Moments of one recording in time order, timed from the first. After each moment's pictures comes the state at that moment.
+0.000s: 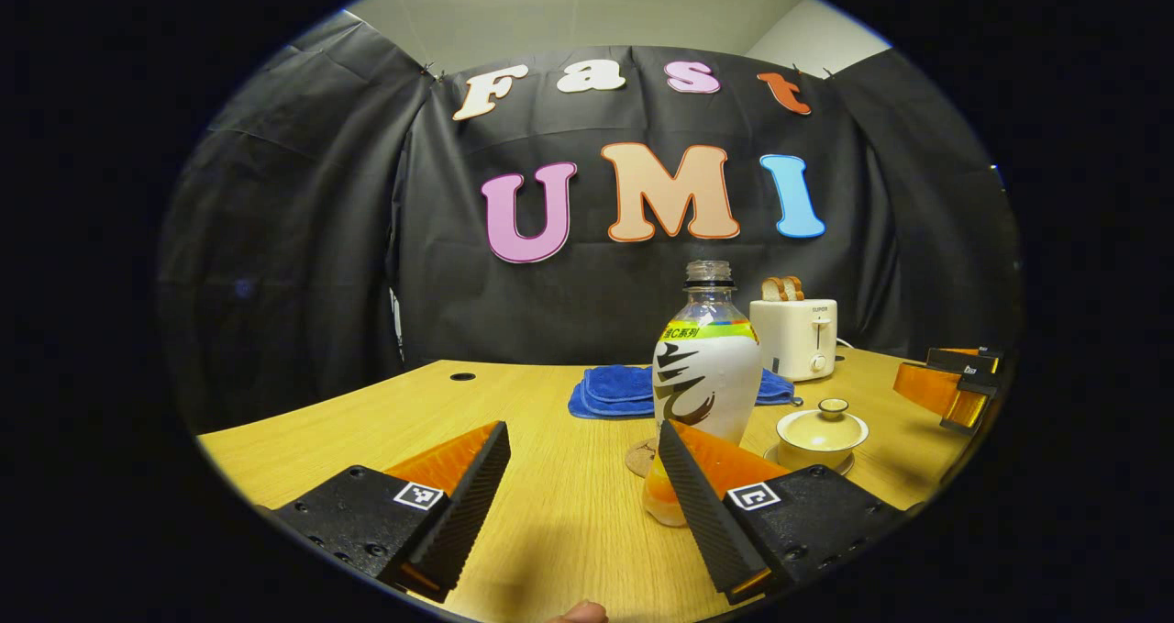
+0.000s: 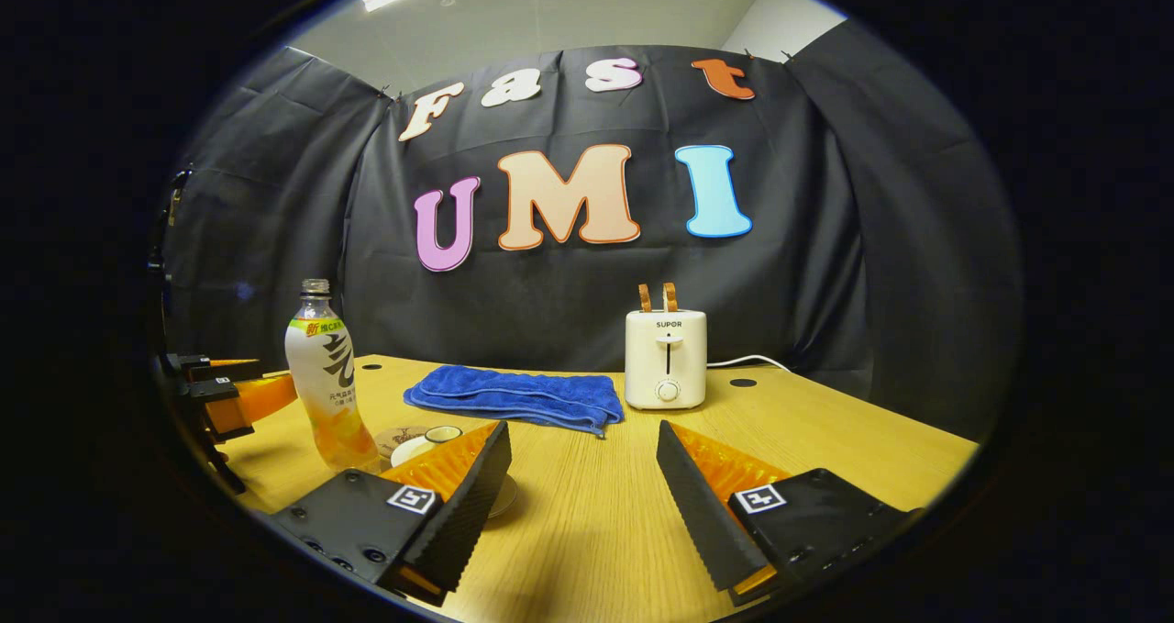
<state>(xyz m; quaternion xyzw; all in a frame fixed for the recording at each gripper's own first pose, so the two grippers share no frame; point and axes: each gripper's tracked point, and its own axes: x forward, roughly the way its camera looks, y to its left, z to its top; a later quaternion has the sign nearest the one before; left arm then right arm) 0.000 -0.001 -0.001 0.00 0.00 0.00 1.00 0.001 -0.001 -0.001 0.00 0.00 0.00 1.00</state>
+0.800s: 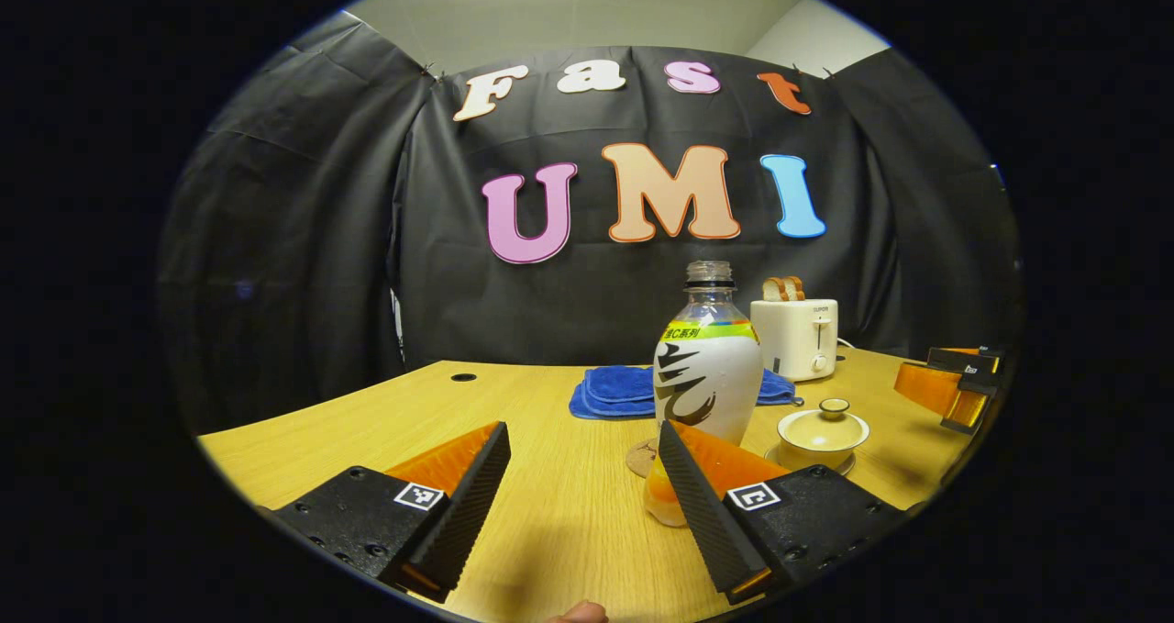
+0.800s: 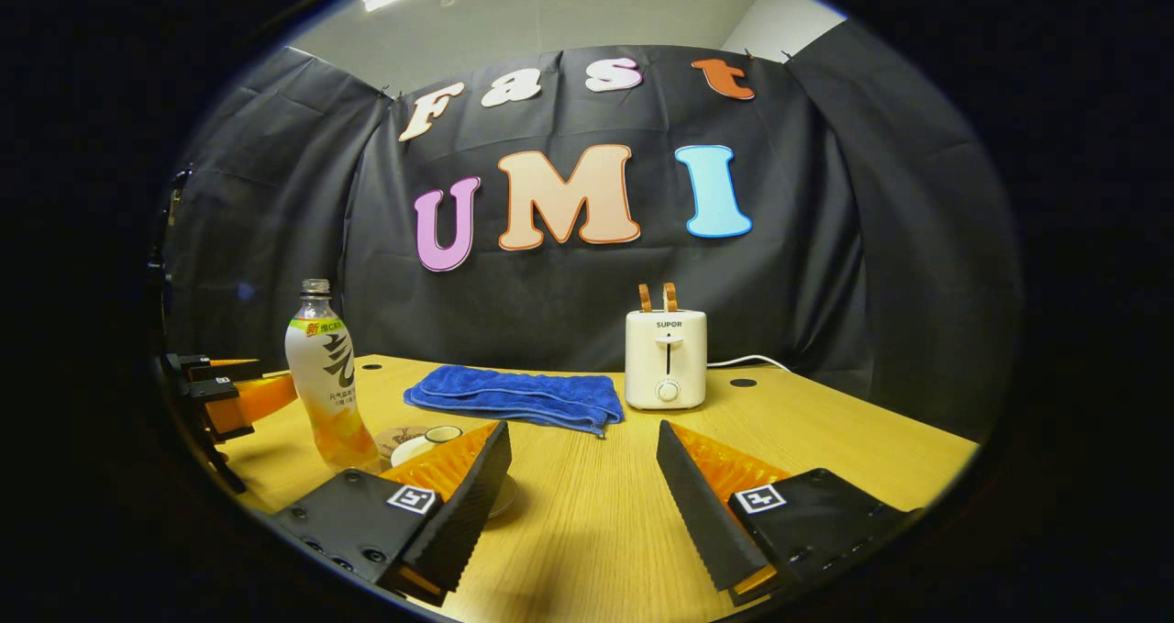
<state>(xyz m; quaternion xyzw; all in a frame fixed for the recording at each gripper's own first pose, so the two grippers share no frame) 0.000 0.000 0.000 0.00 0.00 0.00 1.00 0.001 -0.001 -0.001 0.00 0.00 0.00 1.00</state>
